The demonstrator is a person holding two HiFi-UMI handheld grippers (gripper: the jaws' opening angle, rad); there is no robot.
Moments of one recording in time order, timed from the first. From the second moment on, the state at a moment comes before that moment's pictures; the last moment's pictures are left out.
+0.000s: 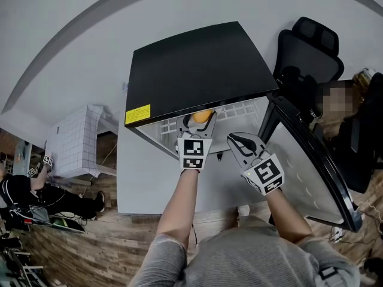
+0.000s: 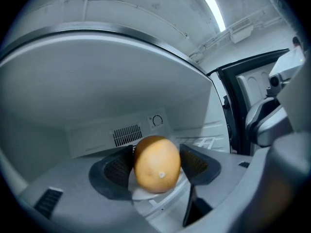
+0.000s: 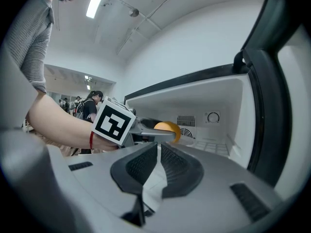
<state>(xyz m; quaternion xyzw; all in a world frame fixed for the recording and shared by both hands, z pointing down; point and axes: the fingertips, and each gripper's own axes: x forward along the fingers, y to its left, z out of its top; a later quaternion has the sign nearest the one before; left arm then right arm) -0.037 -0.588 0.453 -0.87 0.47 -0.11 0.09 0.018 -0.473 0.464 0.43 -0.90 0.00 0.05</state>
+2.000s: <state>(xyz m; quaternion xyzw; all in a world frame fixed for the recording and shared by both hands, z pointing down) -0.072 -0.464 0.427 -0.88 0.46 -0.04 0.08 0.006 -0.428 0.452 0.45 -0.89 -0.01 0.05</state>
